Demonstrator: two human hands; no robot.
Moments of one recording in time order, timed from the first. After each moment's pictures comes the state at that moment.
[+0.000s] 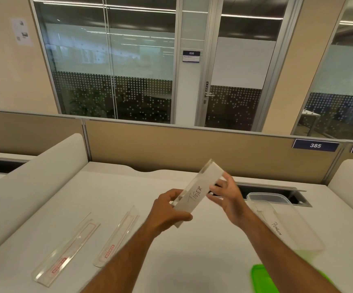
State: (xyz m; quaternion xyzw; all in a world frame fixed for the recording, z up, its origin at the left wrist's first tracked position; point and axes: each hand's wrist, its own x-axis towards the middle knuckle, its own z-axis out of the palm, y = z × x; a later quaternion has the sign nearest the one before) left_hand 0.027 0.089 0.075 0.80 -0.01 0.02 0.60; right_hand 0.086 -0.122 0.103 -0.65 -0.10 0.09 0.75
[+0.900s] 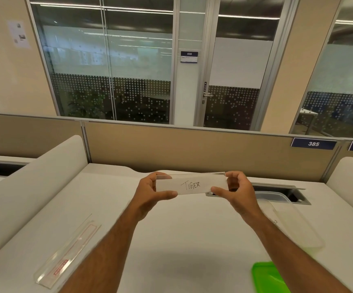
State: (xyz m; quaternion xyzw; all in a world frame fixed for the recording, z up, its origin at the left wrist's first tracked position) left_hand 0.044 0.138 0.102 0.68 -0.04 0.08 0.72; right_hand 0.084 -0.138 0.109 -0.77 -0.07 -0.11 0.63
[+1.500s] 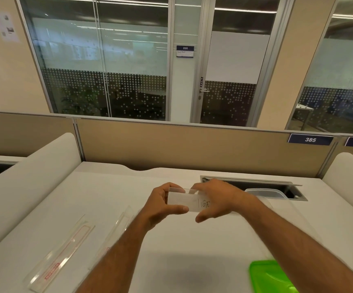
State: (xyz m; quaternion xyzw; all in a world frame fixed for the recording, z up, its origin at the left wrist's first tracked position) left_hand 0.043 0.100 0.082 0.73 -0.08 0.00 0.68; right_hand 0.093 -0.111 0.141 -0.94 -0.33 0.04 0.05
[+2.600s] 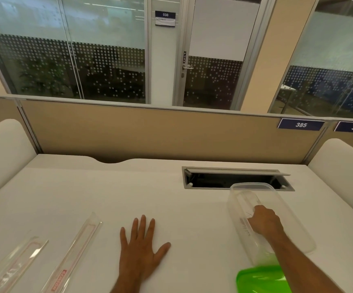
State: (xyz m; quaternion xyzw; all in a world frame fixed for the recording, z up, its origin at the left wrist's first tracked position) left_hand 0.071 0.067 -0.098 0.99 0.02 0.05 0.10; right_hand 0.160 -0.283 -0.002 -0.97 0.20 0.08 0.10
